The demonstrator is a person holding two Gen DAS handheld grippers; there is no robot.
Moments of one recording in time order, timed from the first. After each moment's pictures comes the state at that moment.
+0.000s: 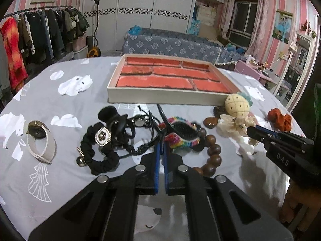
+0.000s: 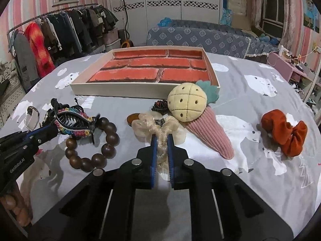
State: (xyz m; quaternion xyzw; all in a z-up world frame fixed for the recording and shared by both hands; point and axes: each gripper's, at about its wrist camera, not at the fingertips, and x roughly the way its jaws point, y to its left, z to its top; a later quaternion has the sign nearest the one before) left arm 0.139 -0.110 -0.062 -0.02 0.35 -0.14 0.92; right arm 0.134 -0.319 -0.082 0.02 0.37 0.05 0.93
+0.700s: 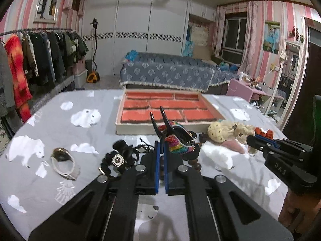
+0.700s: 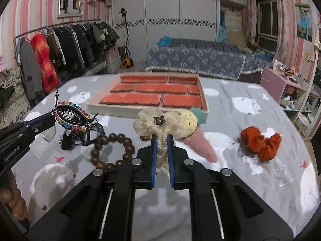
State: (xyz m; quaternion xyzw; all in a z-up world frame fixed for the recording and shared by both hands) left arm 0.083 -0.100 0.010 -0.01 0.26 -0.15 0.95; right arm 0.077 -0.313 -0.020 0.01 0.30 0.04 0.95
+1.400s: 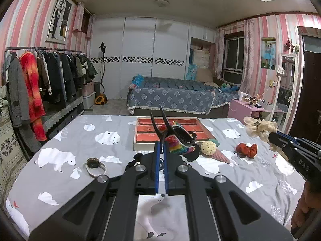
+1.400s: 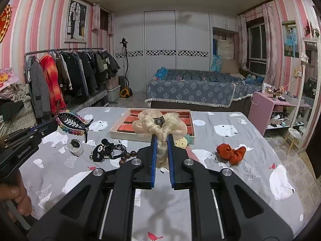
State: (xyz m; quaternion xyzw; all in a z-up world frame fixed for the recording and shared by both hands) left arm -0.020 -0.071 0.075 -0.01 0.18 -0.13 0.97; right arm -0.053 -0.304 0.062 0.01 0.19 0.03 0.98
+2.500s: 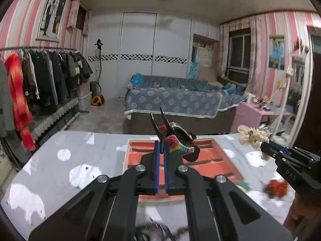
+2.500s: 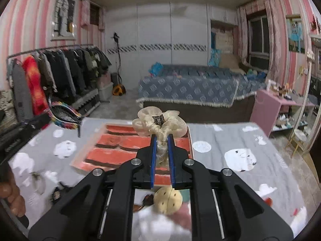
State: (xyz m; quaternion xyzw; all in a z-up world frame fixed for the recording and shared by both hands) left arm 0.219 -0.123 0.061 0.00 0.20 -0.12 0.97; right arm 0.189 -0.345 0.037 0.02 0.23 0.01 0.97
